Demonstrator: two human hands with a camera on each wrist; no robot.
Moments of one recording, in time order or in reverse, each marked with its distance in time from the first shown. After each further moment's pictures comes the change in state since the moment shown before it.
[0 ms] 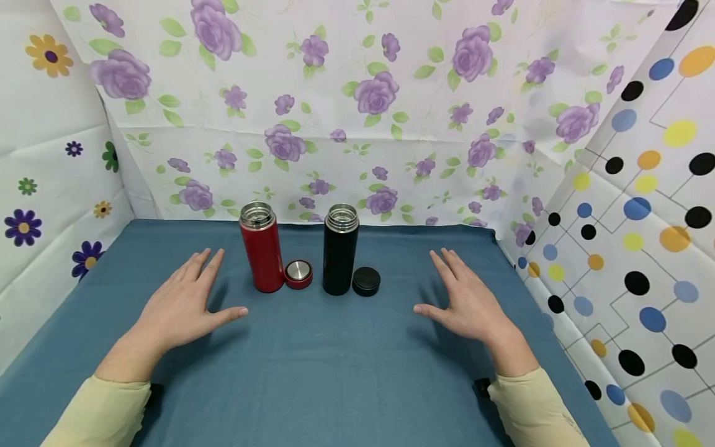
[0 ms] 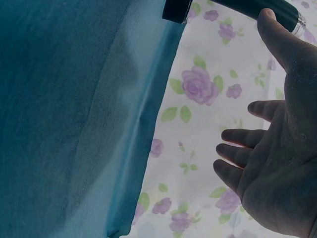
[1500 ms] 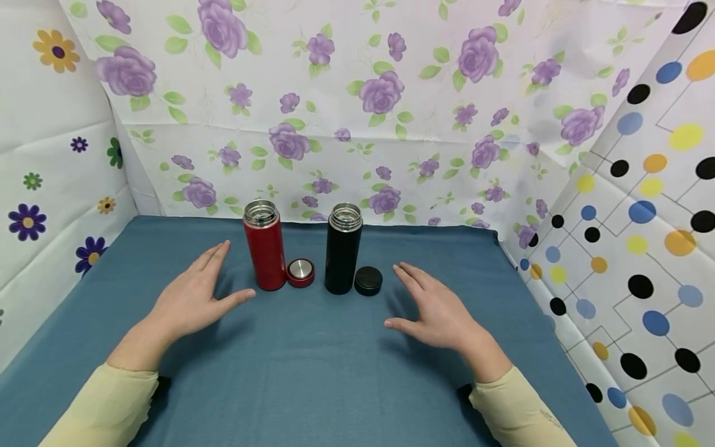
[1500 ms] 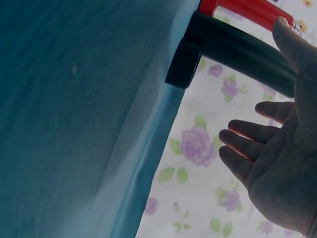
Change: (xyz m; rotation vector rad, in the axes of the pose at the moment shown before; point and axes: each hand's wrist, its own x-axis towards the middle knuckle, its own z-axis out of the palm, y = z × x) left_hand 0.009 0.007 -0.003 -0.141 0.018 0.004; right_hand 0.010 -0.051 0.023 0.036 0.006 -0.226
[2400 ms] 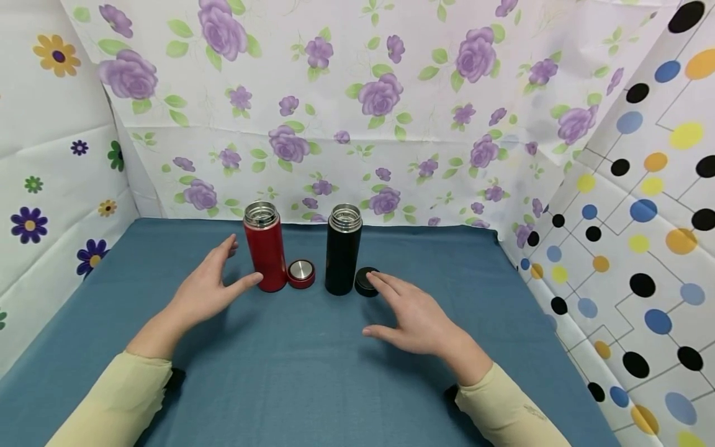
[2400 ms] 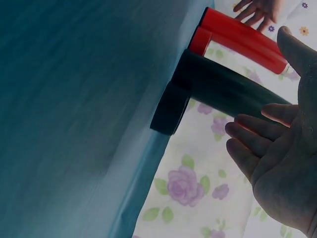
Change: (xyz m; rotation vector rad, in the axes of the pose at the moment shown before) left_hand 0.021 0.008 0.006 -0.285 0.027 -0.069; right_hand 0.016 -0.033 0.012 0.053 0.005 -0.135
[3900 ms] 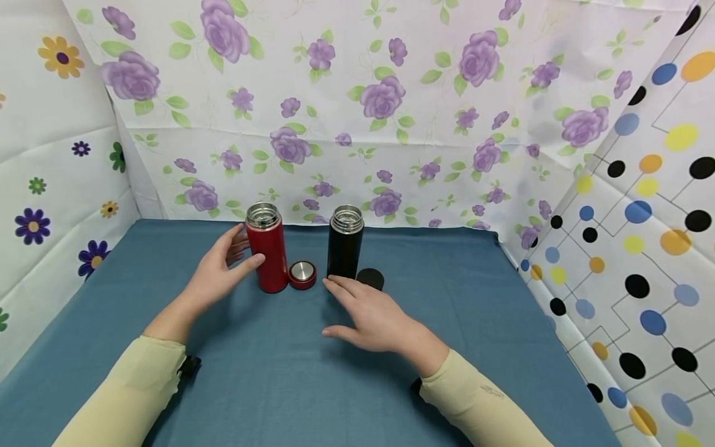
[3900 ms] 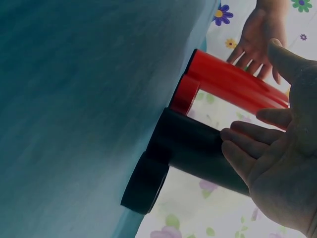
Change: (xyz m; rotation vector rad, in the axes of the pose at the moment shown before) left_hand 0.026 -0.003 0.005 -0.351 0.094 0.081; right_hand 0.055 -0.045 0.024 -0.022 -0.084 -0.120
